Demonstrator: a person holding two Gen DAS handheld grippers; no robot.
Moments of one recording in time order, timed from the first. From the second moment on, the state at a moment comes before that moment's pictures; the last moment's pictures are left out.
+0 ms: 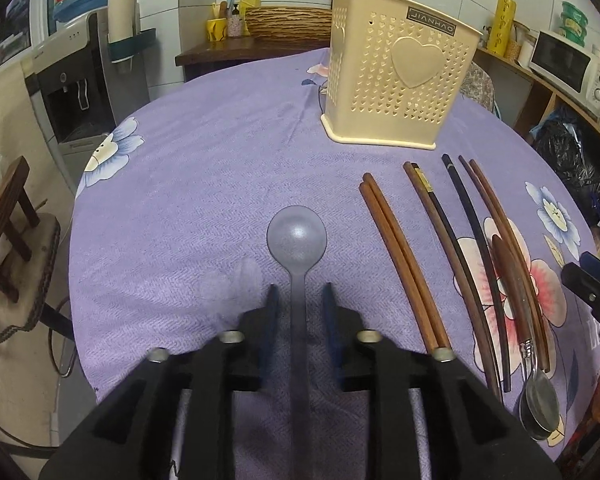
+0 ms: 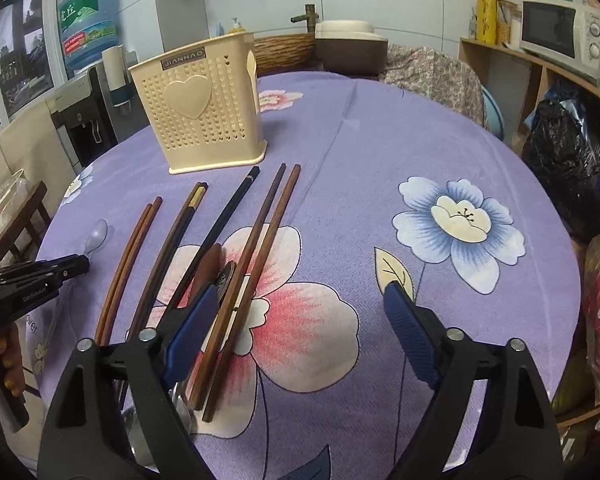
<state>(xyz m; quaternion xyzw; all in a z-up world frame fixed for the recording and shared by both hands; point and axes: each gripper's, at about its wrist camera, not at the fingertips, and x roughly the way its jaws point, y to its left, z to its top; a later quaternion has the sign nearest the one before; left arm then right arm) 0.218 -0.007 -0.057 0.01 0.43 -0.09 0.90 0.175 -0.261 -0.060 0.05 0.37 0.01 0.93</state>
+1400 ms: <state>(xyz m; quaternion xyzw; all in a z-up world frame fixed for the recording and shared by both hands) 0.237 -0.011 -0.058 0.05 0.43 -0.06 0.90 0.329 -0.249 -0.074 0.07 0.46 -0.03 0.88</state>
